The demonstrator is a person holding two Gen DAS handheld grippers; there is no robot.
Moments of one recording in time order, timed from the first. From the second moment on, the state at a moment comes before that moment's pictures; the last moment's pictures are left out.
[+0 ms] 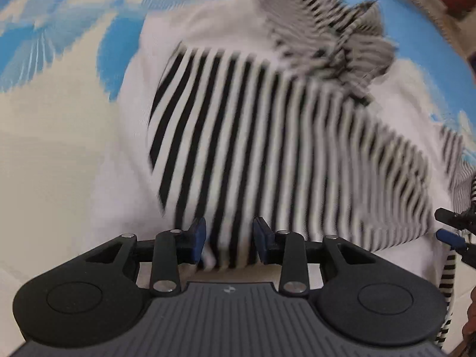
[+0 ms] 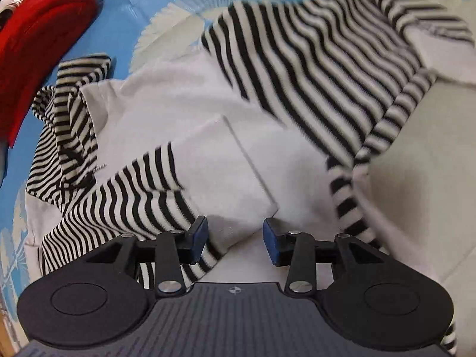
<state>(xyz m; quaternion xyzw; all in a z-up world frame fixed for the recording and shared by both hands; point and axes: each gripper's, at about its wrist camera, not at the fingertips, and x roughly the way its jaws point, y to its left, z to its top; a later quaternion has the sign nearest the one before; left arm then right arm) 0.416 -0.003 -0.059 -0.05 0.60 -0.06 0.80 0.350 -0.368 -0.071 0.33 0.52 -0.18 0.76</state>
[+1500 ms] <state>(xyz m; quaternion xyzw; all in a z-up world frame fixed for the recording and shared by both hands) 0.401 -0.053 0.033 0.02 0.42 -0.11 0.90 0.284 -0.487 -0.005 0.48 0.34 -0.20 0.79</state>
